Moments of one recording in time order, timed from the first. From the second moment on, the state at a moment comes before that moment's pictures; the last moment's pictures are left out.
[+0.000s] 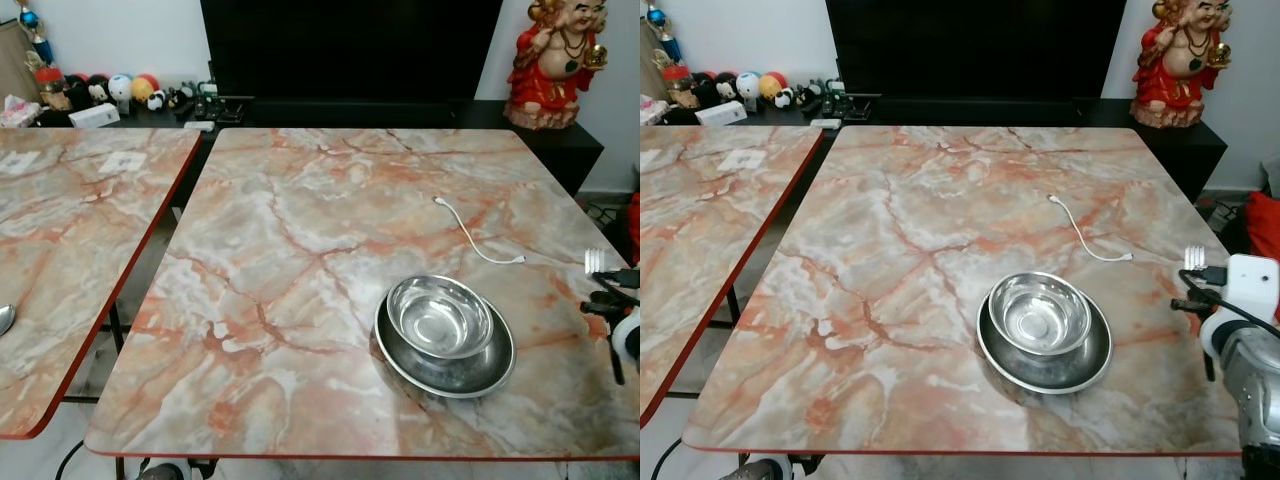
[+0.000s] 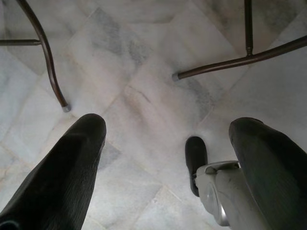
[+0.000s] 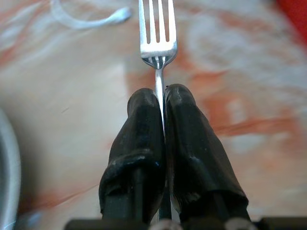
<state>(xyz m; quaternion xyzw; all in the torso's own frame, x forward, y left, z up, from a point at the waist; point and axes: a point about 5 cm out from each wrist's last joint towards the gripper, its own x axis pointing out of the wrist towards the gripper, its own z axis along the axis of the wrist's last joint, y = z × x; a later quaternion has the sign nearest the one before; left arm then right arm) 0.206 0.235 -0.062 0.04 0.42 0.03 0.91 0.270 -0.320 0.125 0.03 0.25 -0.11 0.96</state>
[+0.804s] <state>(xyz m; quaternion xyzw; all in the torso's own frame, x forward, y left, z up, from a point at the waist) 0.205 0.234 -0.062 0.04 0.42 0.02 0.91 0.277 -0.288 0.093 0.07 0.31 -0.05 0.95</state>
